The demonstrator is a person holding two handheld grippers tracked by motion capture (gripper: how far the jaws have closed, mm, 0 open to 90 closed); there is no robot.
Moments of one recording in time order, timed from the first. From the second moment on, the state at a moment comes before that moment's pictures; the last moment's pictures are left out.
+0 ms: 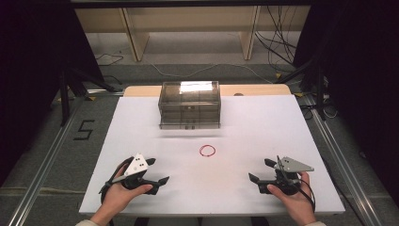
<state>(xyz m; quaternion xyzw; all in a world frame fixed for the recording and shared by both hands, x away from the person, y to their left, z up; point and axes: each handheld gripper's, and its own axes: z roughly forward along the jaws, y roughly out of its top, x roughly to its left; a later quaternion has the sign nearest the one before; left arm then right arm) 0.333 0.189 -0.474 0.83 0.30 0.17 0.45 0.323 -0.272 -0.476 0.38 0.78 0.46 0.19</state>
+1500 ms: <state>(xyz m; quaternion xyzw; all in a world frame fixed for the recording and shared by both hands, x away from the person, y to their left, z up) 0.391 0.065 -0.465 0.87 0.21 0.16 0.42 0.324 -0.273 -0.476 0.39 0.78 0.46 0.19</state>
